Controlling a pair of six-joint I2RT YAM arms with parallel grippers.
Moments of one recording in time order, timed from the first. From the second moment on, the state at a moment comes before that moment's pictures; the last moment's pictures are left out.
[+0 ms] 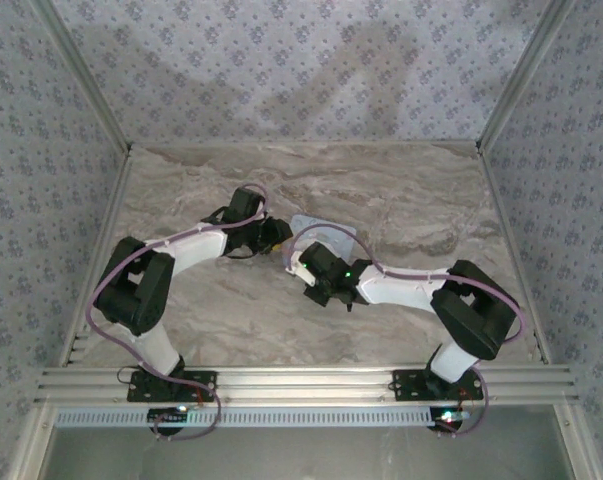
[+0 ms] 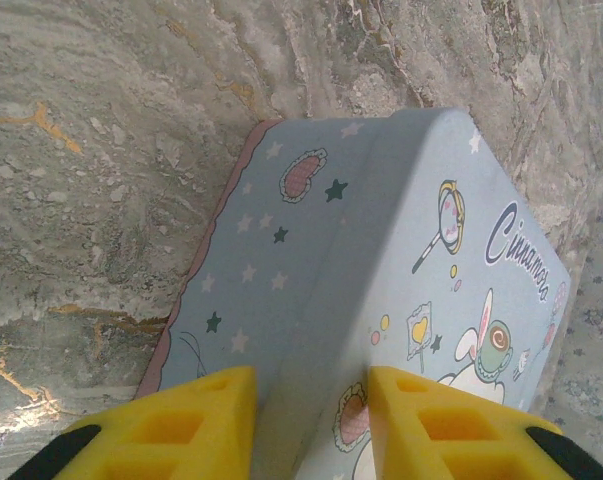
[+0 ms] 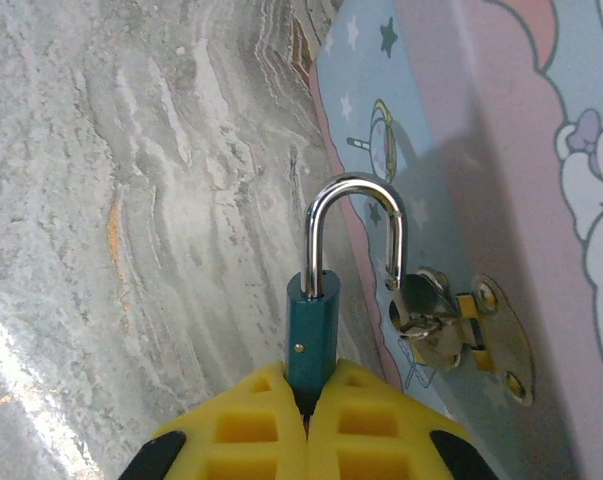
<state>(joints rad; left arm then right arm) -0.51 1.72 1.02 -0.16 0.39 -0.96 0.92 1.61 0.85 -0.23 0.16 -0.23</state>
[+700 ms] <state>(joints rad) -0.46 1.52 0.88 -0.18 0.31 -0.95 0.96 1.44 0.84 -0.23 0.20 -0.18</state>
